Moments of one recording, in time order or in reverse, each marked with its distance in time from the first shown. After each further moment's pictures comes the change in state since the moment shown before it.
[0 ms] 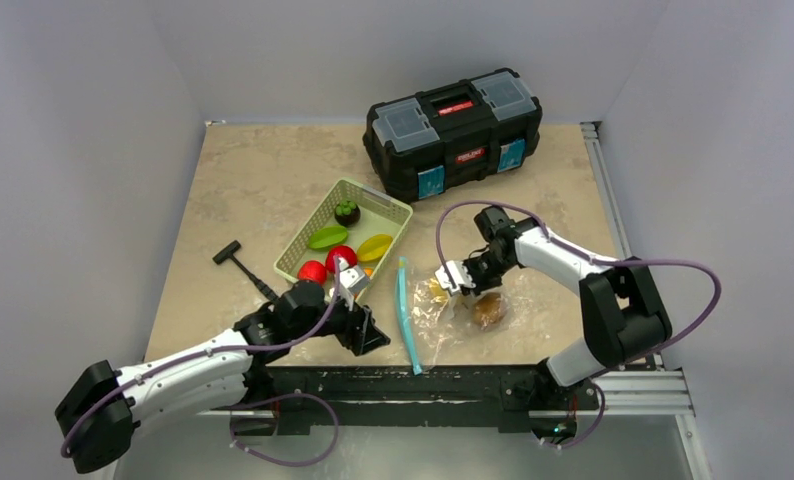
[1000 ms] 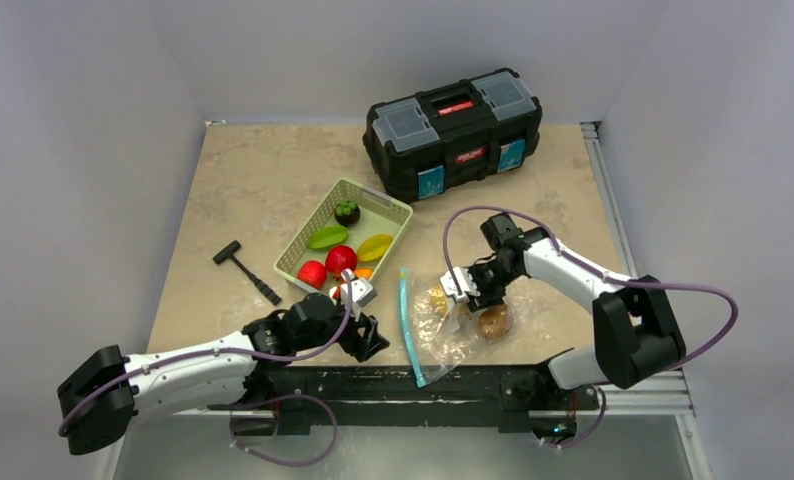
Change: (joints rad) left arm -0.146 0.053 -0.039 0.045 -0.237 0.078; right arm 0.000 -0.118 -0.098 -0.016 -0.053 0.045
